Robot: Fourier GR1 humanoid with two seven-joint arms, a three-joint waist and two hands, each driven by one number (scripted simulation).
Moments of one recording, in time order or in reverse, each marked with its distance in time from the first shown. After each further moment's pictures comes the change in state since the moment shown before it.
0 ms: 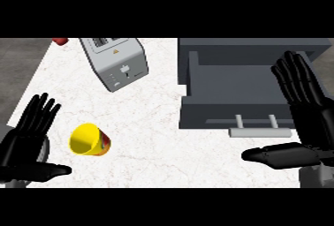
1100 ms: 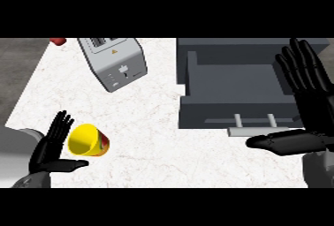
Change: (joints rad) left arm -0.292 0.089 0.050 1.021 -0.293 -0.003 -0.651; right arm -0.086 -0.018 -0.051 0.053 -0.015 0.027 0.011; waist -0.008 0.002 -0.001
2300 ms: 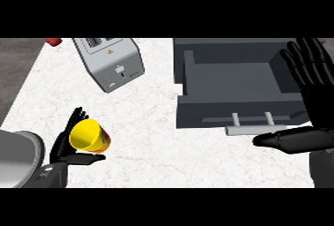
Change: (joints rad) left arm -0.197 -0.024 -0.001 0.357 -0.069 0.069 -0.193; right arm -0.031 -0.024 -0.027 -0.007 -0.037 0.025 0.046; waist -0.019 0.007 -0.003
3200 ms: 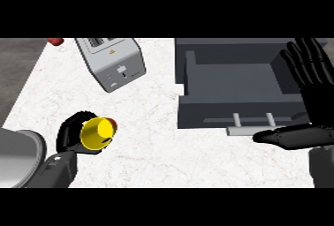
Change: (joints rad) left arm -0.017 -0.061 0.028 -0.142 0.040 0.081 -0.109; right arm -0.001 -0.004 -0.009 0.032 0.011 0.002 -0.018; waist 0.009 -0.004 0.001
